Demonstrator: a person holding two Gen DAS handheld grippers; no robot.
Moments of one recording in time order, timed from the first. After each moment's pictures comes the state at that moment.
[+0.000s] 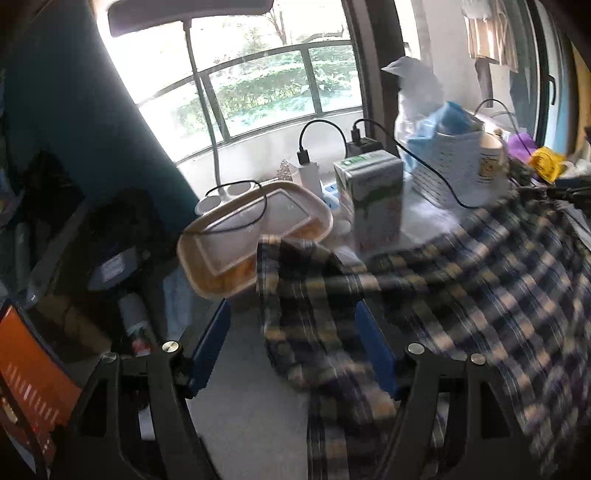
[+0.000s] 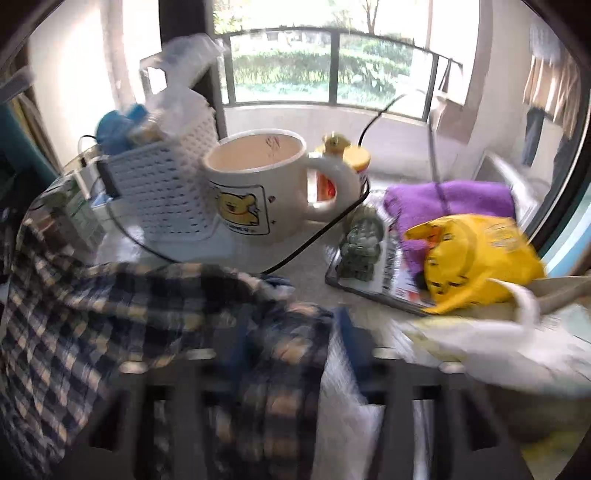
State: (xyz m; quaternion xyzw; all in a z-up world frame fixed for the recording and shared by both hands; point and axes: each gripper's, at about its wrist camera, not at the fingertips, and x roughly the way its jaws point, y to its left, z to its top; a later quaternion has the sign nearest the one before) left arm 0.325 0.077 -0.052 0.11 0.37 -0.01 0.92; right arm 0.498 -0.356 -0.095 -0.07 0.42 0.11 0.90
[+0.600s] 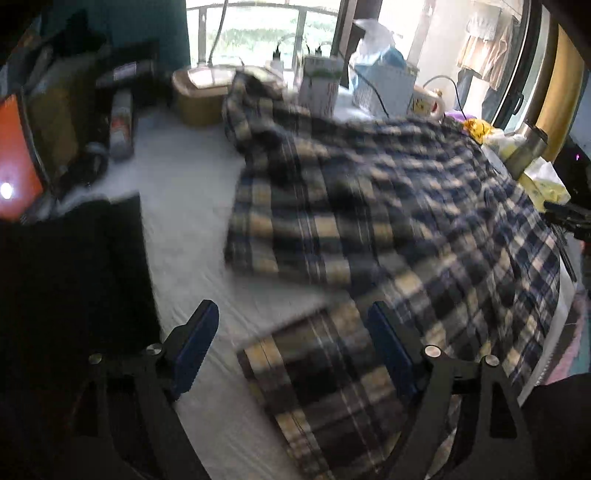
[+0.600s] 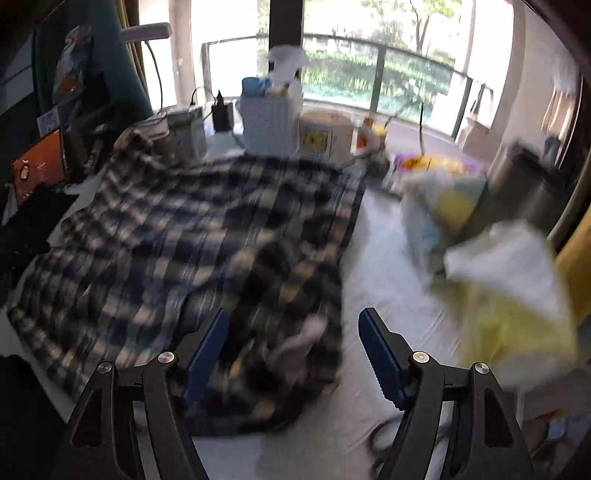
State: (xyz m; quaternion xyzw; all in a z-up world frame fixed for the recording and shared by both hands) left arm 0.169 0.094 -0.126 -0.04 0.47 -0.09 0.88; right arm 0.291 -0.399 -0.088 -0.10 0.43 0.20 0.88
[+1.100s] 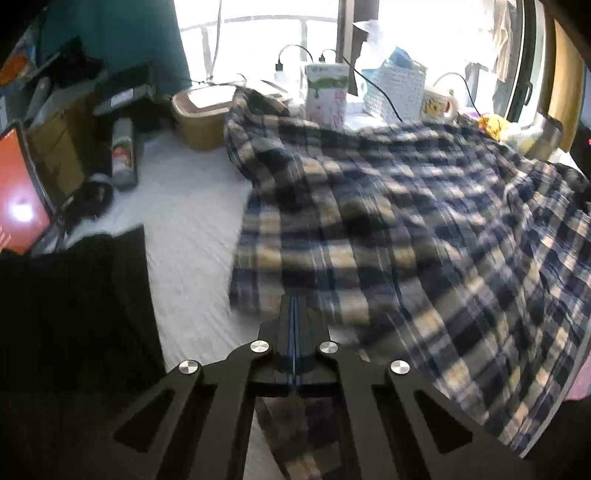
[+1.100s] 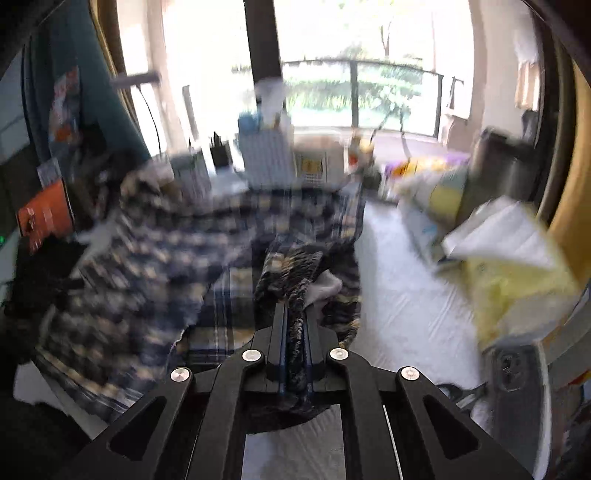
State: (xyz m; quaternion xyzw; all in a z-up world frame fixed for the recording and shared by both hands) left arm 0.198 0.084 -0.120 0.01 0.43 -0.06 0.90; right arm 0.253 -0.394 -0.057 -0.03 0.36 0.17 0.92
